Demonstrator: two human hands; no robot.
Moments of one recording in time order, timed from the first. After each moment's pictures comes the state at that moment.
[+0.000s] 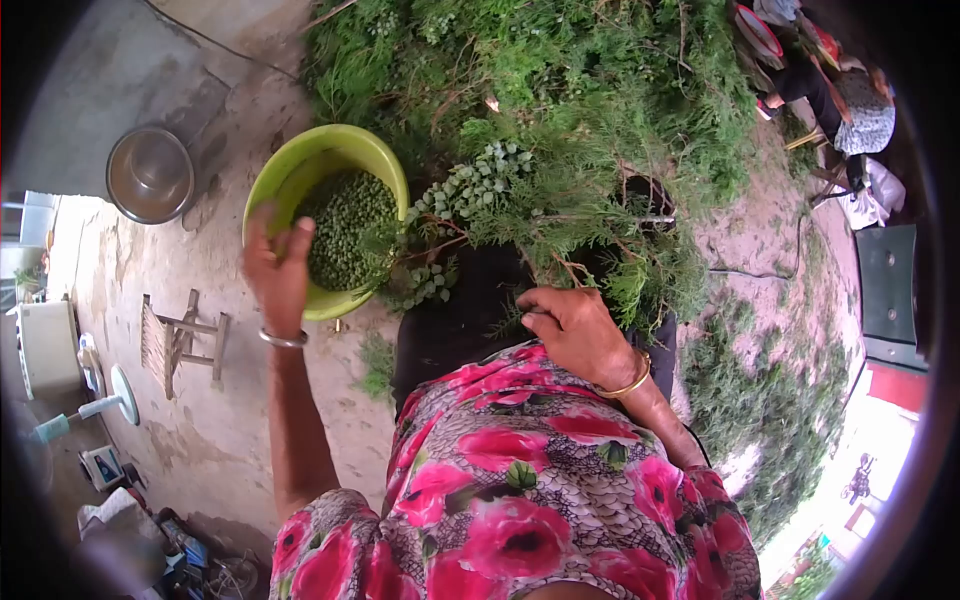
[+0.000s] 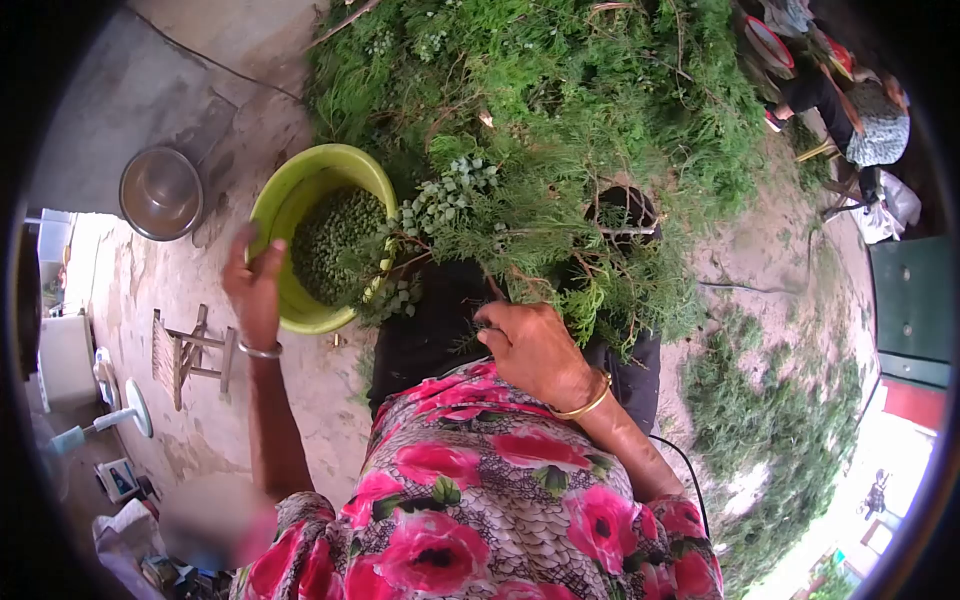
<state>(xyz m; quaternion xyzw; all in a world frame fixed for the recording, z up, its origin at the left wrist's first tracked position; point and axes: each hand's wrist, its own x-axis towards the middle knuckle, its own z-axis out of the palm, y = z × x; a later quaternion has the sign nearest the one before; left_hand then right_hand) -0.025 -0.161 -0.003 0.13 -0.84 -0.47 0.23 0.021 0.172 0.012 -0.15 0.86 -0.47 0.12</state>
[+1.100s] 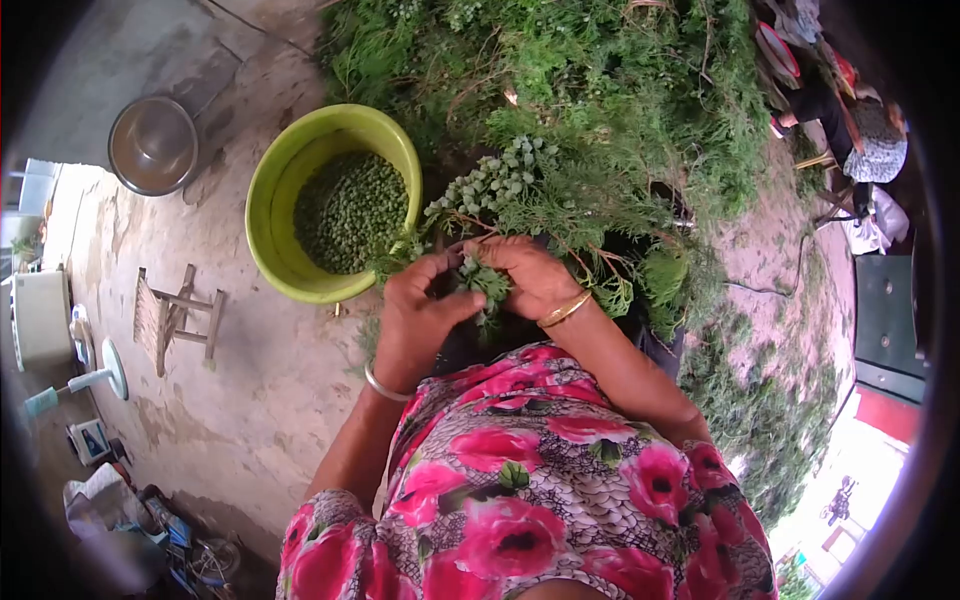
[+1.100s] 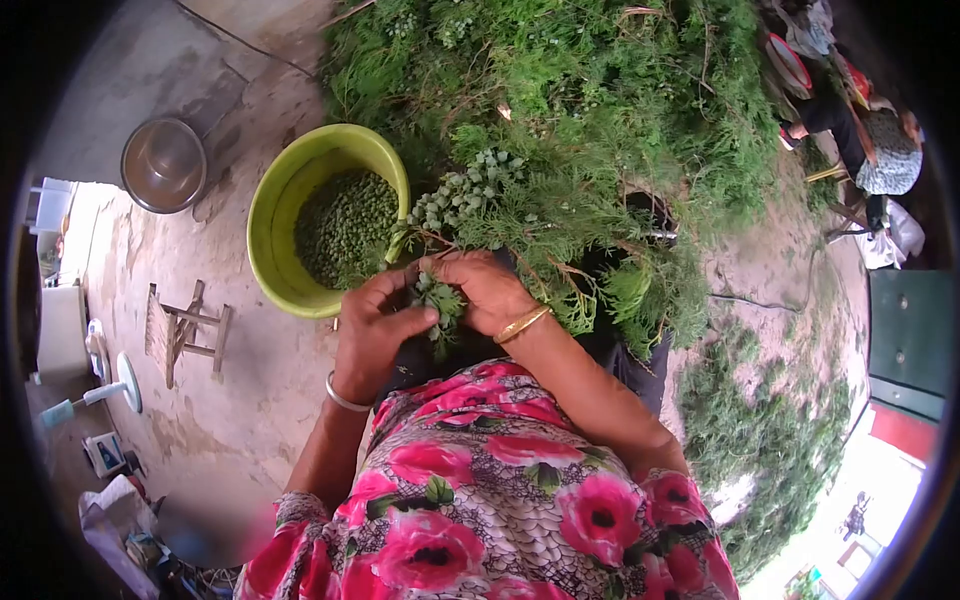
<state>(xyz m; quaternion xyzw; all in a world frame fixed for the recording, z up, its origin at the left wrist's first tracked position) 0.026 -0.051 0.001 0.10 -0.73 -0.68 -0.07 -0.034 0.099 -0.055 0.13 0.31 -0.84 0.41</state>
